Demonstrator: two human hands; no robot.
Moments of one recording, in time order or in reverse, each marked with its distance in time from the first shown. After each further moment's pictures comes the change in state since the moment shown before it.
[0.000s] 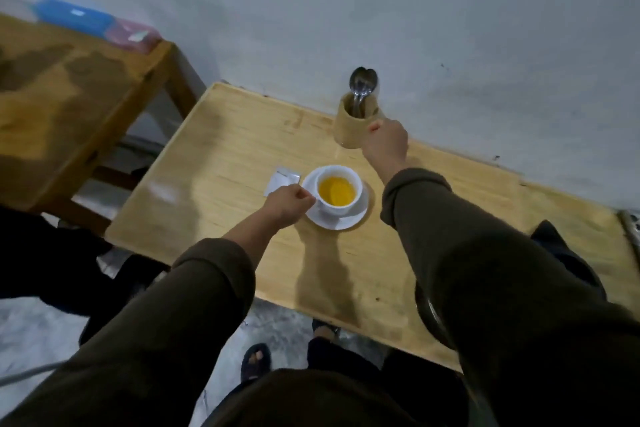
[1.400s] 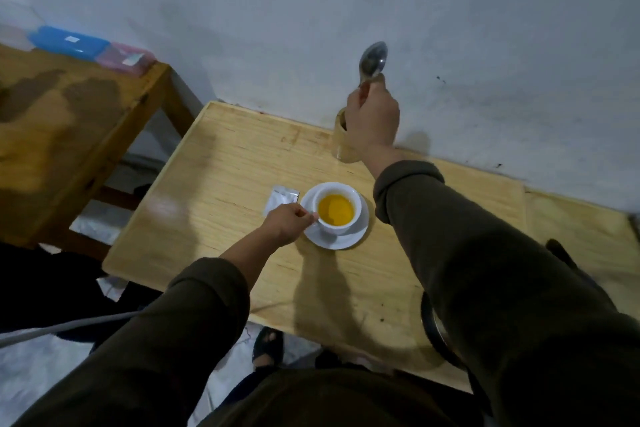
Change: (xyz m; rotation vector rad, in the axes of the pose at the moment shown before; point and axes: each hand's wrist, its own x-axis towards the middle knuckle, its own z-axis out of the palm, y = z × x) left_hand 0.018 0.003 0.000 0.051 -0.055 0.003; right_hand 0.025 -0.050 -0.009 0.123 0.290 -0.227
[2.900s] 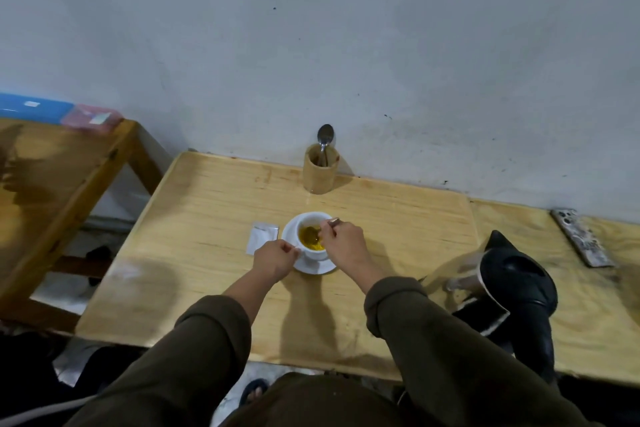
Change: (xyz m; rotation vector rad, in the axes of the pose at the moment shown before) left_hand -0.010 -0.007 0.008 0.096 0.076 0.056; right_hand -0.131 0.060 -0.002 -0.126 -0.420 0.216
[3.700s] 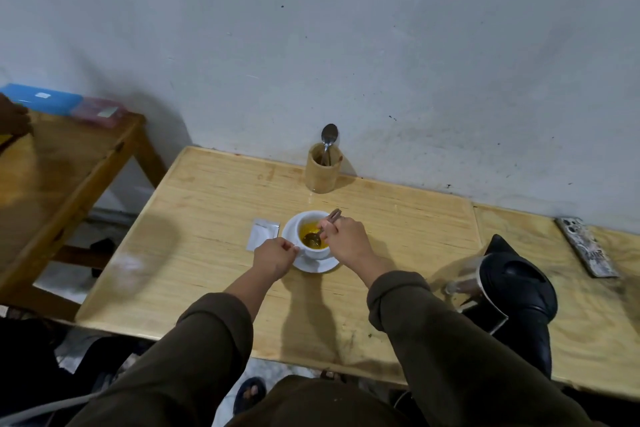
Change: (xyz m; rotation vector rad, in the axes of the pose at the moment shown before) left_hand 0.003 -0.003 0.007 -0.015 0.030 -0.013; right_hand 0.006 -0.001 -0.010 -0.024 -0.135 0.007
